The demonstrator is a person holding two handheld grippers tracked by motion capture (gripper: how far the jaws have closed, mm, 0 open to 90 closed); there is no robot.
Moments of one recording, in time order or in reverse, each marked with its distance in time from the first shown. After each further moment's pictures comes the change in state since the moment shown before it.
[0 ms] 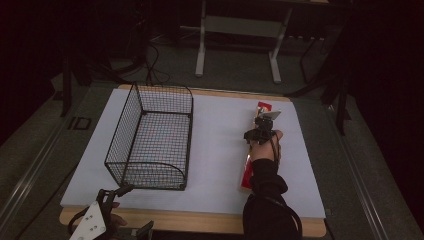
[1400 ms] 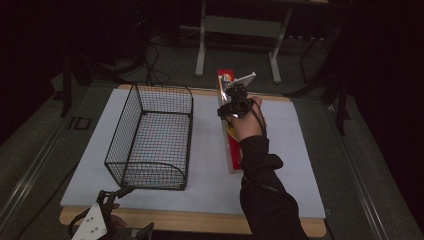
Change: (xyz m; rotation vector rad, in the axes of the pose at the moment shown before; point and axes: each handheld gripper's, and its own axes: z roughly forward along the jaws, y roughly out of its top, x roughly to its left) left arm -0.003 0.000 0.000 0.008 -0.003 0.009; right arm 0.092 0.031 -0.101 -0.087 0.167 -0.335
